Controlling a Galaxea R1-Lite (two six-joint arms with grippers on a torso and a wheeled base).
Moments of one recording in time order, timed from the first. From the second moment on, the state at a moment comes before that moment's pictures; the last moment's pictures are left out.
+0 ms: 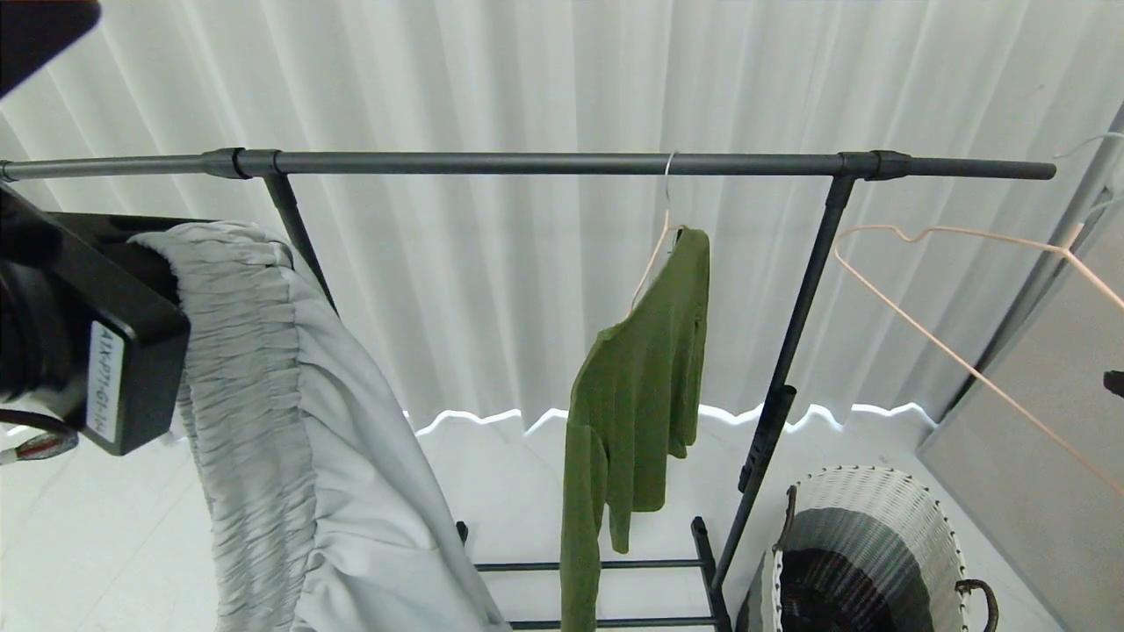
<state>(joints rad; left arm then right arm) -0.99 1.18 -1.21 0.33 0.77 0.38 0.09 1.06 -0.74 0.01 -0.09 -0.05</state>
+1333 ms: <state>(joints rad) -0.81 1.17 -1.12 0.33 0.81 0.47 0.89 1.09 -0.81 0.05 -0.05 0.04</state>
